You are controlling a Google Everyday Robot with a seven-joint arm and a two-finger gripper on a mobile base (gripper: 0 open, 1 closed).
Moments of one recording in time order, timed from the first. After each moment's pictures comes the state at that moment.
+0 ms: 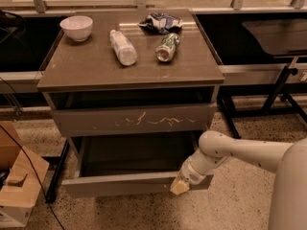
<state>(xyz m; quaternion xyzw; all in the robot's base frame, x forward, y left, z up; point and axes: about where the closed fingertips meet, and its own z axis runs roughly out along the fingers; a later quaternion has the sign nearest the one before) 0.478 -0.098 0.433 -0.55 0.79 0.27 0.08</state>
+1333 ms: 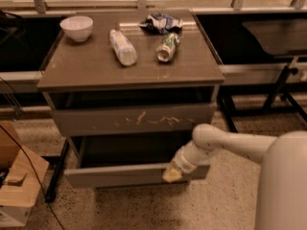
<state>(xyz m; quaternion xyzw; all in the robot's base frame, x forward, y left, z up) 0.535 -0.078 0.426 -0.56 0.78 0.25 0.13</state>
